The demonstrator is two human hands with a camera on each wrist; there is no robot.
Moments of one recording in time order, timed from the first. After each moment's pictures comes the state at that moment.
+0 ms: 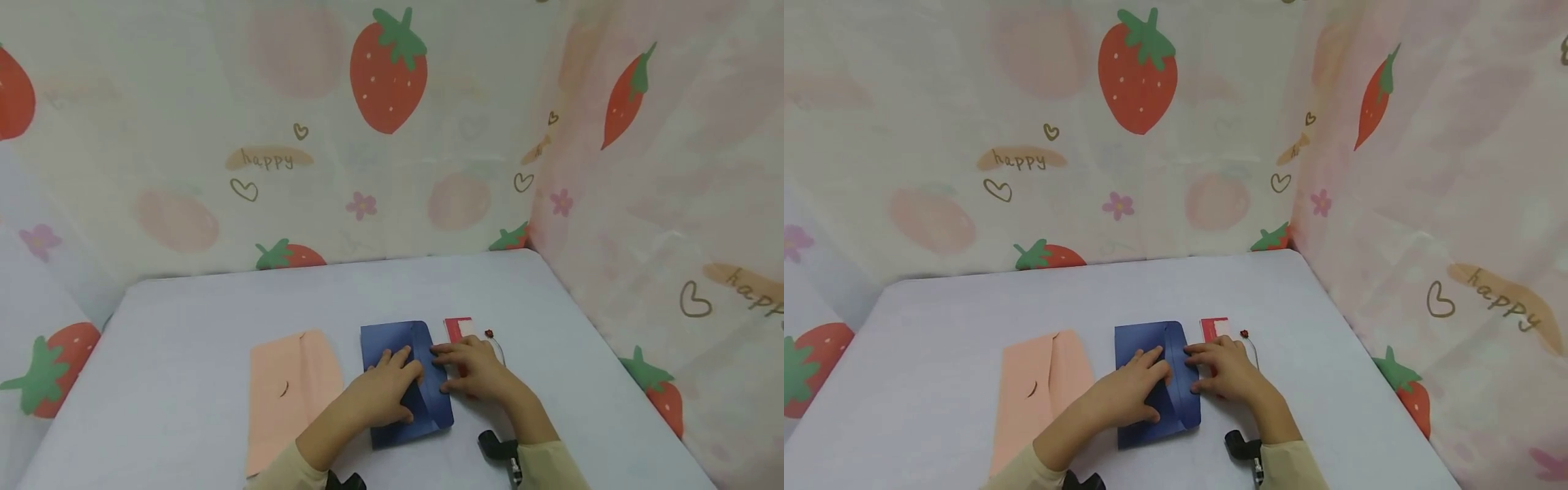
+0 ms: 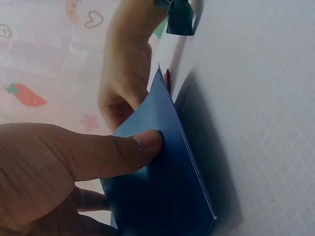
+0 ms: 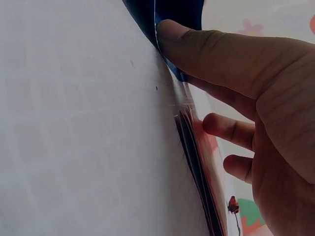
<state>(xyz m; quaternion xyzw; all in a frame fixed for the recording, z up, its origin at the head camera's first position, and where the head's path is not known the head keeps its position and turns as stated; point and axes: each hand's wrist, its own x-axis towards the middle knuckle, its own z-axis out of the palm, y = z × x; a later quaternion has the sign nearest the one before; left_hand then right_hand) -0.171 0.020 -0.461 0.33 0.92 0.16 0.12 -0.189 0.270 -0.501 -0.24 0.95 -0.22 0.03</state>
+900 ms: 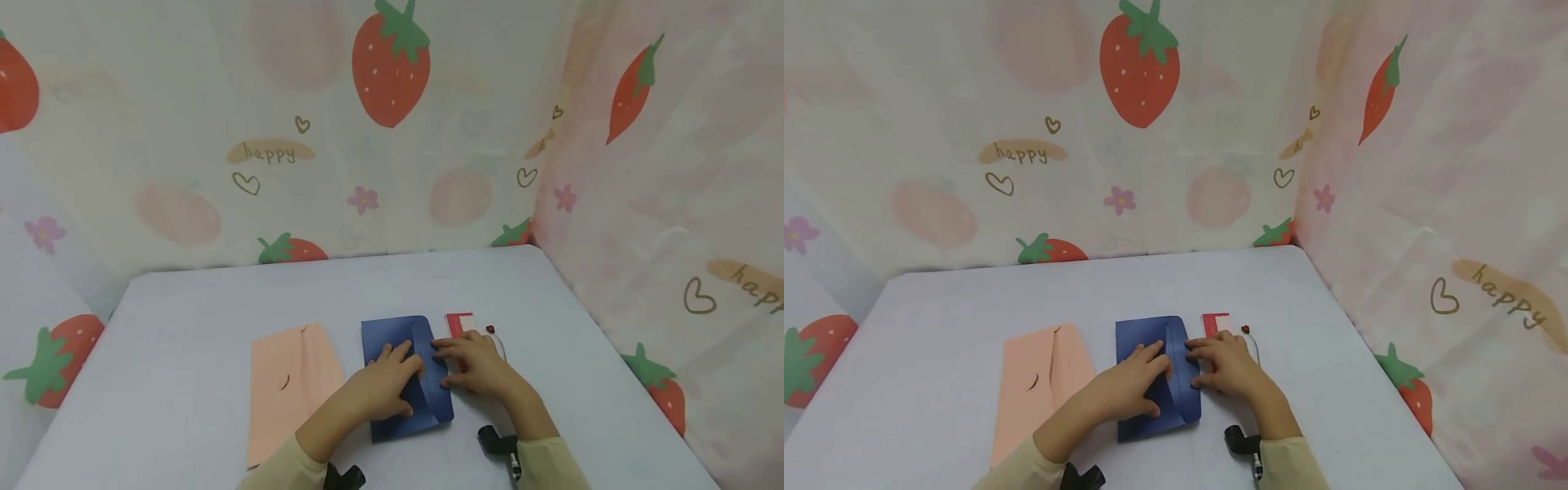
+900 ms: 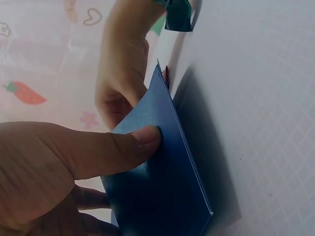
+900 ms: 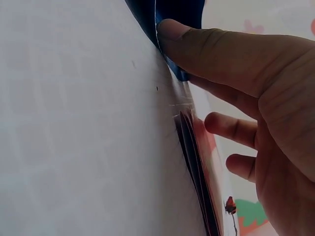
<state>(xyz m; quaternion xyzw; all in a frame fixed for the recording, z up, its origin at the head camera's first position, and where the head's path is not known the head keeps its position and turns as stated) -0.169 0.018 -0.460 0.33 0.92 0.17 0.13 -0.186 0.265 -0.500 -0.22 0.95 -0.20 0.02</state>
